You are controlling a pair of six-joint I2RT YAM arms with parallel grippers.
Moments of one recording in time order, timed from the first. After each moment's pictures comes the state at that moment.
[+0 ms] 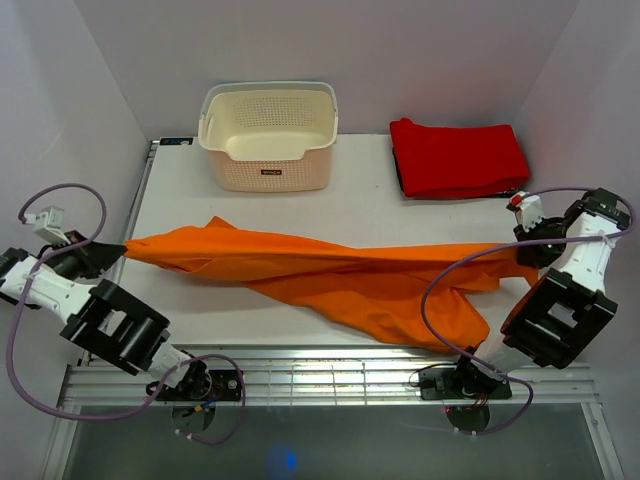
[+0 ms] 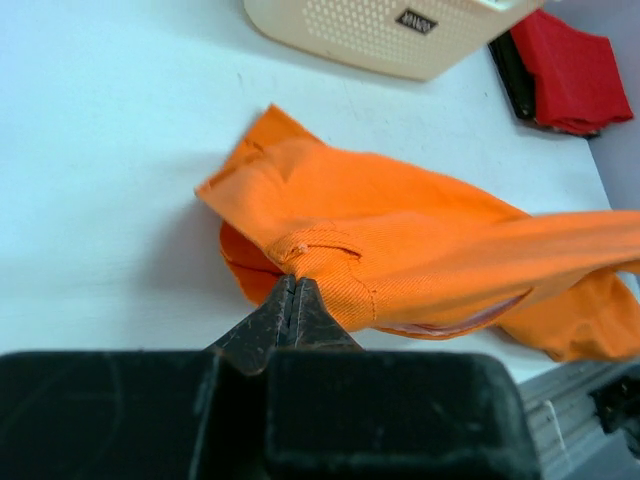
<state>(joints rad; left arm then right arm) 1.09 1.48 1.26 -1.24 1.25 0.89 -0.61 1.48 1.26 -1.12 -0.45 -1.25</state>
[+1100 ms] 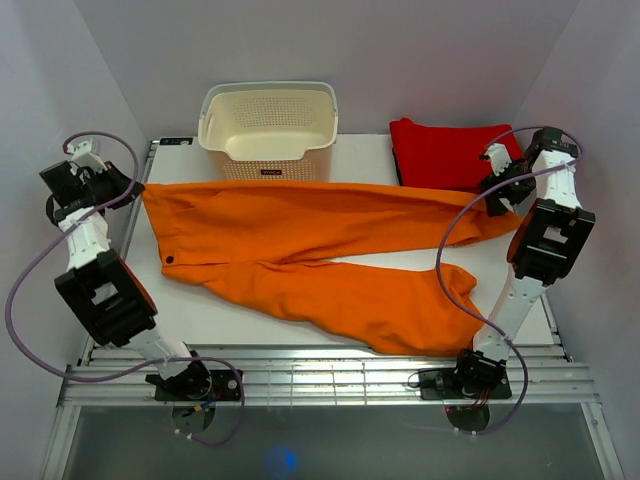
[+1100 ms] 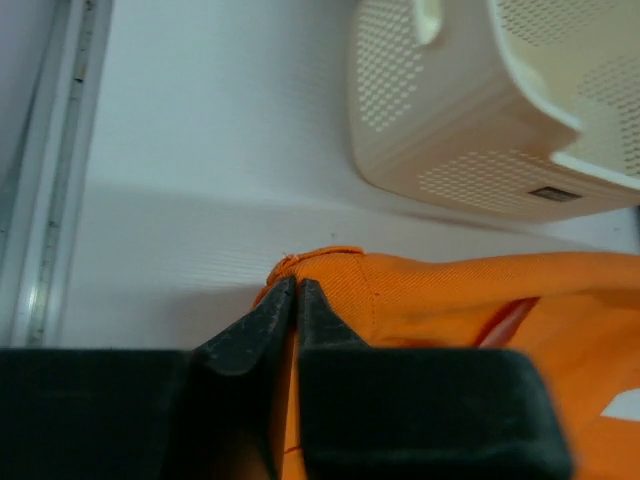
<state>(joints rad) 0.61 1.60 1.30 -0.22 0.74 -0.05 -0.34 2.13 1.92 -1.07 -0.35 -1.06</state>
